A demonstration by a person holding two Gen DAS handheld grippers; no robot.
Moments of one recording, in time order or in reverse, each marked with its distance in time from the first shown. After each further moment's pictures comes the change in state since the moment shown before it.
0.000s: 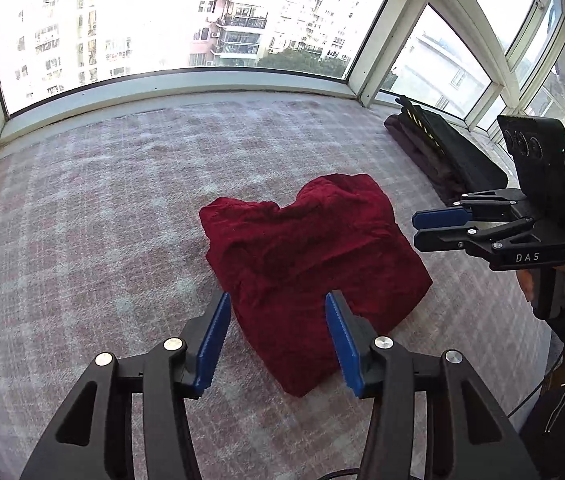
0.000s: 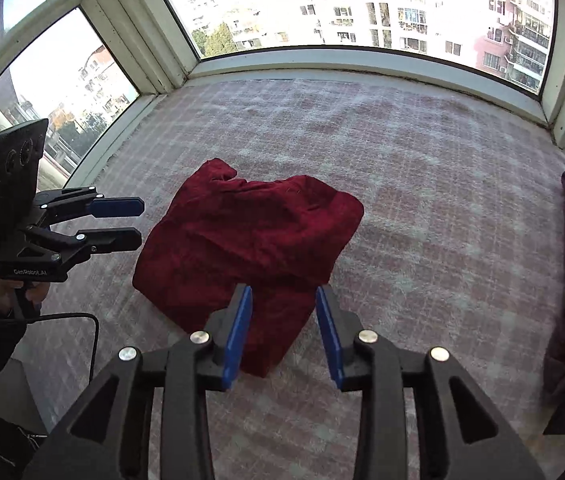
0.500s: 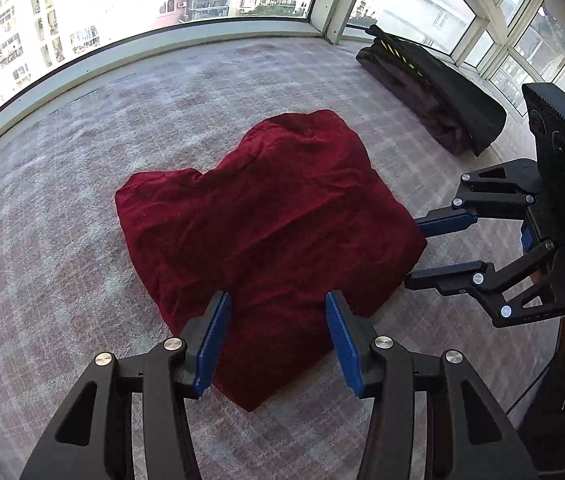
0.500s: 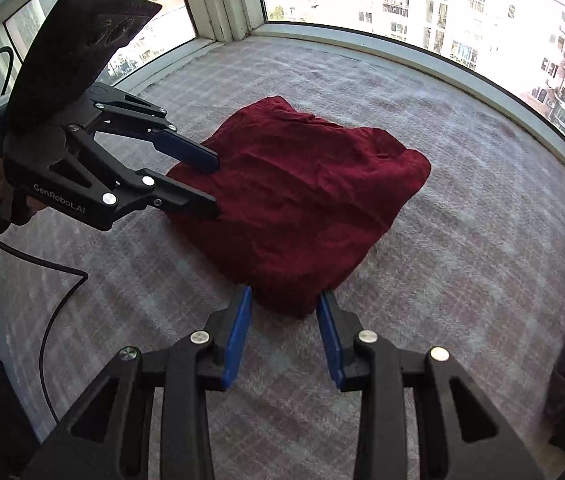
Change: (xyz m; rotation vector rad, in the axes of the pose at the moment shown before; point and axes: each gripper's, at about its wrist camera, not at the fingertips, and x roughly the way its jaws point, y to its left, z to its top) left arm 0.054 -0.033 0.016 0.106 0.182 -0.005; right arm 0.021 0.040 -0.032 -0.261 0.033 0.014
